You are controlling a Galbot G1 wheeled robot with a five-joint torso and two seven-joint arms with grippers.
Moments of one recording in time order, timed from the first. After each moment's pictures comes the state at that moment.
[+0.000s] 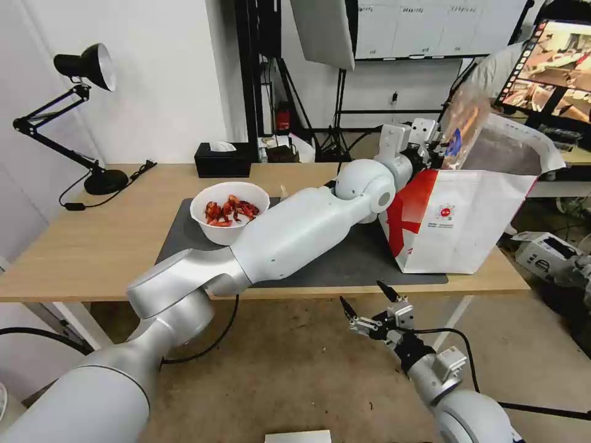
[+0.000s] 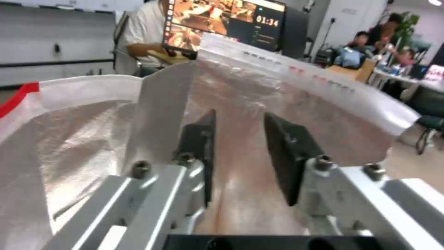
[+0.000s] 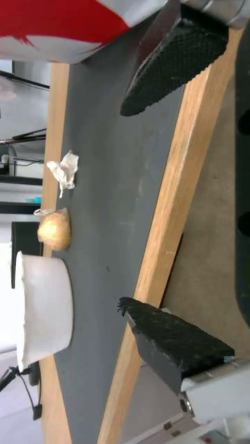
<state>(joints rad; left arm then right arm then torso) -0.08 -1.57 0.56 -1.27 -1.21 0.29 -0.22 -1.56 1.04 0.36 2.11 0.37 0.00 -0.03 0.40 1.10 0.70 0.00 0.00</state>
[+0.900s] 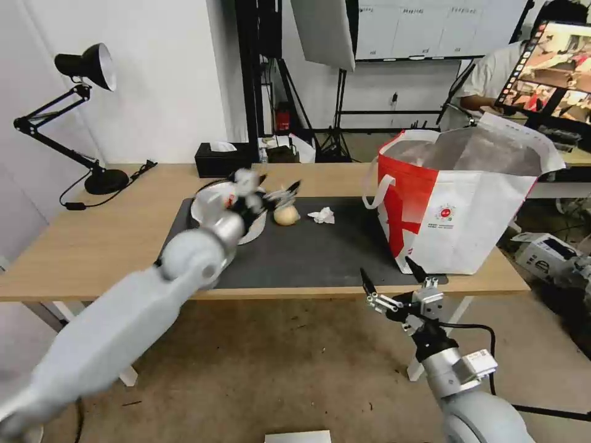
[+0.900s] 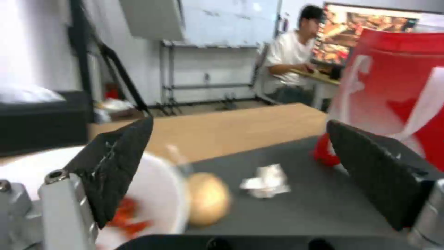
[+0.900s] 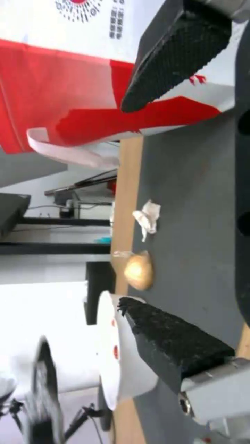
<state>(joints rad) 0.74 -0.83 0.00 -1.90 -0.86 0.13 -0.15 -1.57 1.06 0.40 2.22 0.33 0.11 0.13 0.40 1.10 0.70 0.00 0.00</state>
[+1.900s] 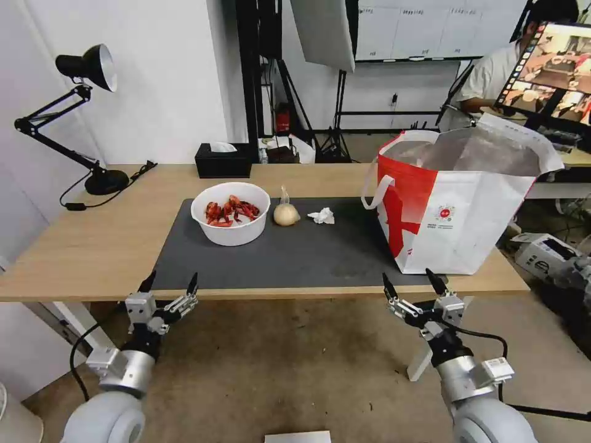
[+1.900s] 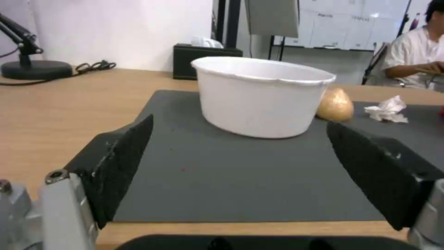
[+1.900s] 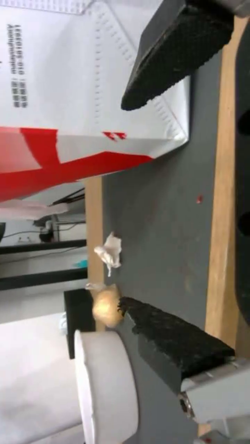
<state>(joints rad) 1.61 -1.11 -0.58 -2.08 -0.48 -0.12 -0.09 -1.62 1.03 0.45 2.08 0.47 0.22 0.11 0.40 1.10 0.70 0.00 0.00</state>
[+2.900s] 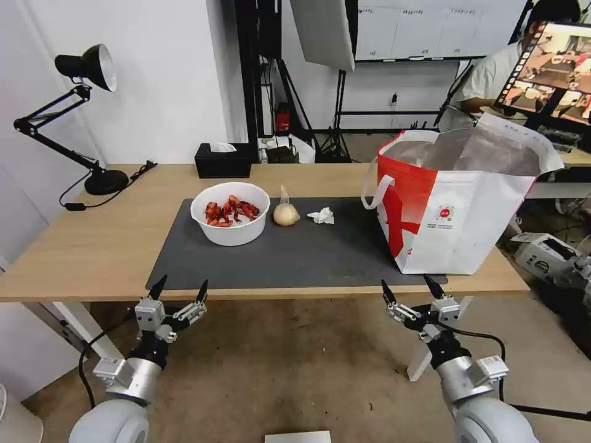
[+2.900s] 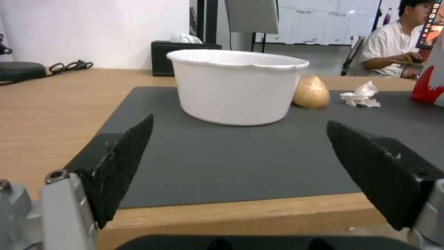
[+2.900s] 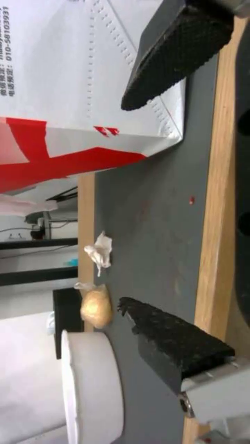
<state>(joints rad) 1.63 -1.13 -0.58 -2.05 -0.44 -0.16 0.00 -1.61 1.01 0.44 2.07 0.46 0.19 0.12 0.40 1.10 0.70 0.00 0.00</state>
